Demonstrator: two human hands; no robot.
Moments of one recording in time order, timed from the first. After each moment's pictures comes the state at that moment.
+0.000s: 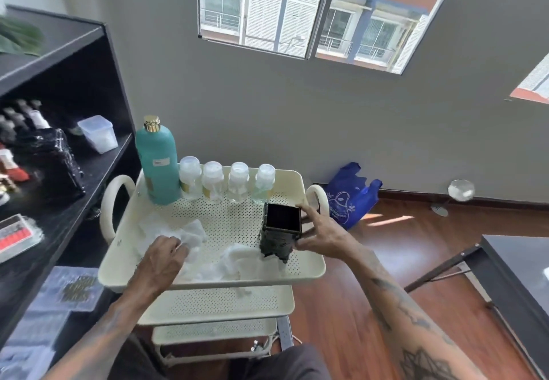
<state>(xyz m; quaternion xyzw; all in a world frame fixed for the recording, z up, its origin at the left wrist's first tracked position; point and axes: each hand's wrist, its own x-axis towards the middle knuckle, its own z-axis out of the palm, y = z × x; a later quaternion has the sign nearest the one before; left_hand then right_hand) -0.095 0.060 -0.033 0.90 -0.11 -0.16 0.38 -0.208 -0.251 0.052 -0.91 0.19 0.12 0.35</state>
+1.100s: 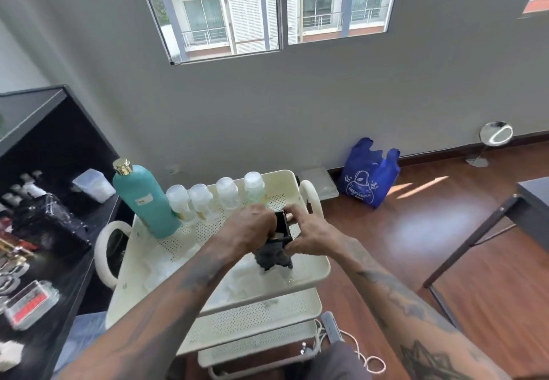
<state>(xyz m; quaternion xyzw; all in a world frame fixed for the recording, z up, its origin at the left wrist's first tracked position) -0.112 -0.123 0.087 0.86 -0.50 -0.08 -0.09 -0.197 -0.255 0.038 -0.90 0.18 0.09 0.38</state>
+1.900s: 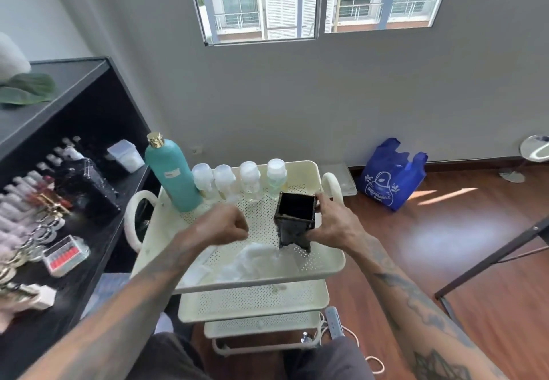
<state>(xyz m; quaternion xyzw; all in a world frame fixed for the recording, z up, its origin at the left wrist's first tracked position) -0.079 -0.042 0.063 0.91 -0.30 -0.25 0.12 -0.198 -0.255 0.033 -0.94 0.22 0.04 0.27</state>
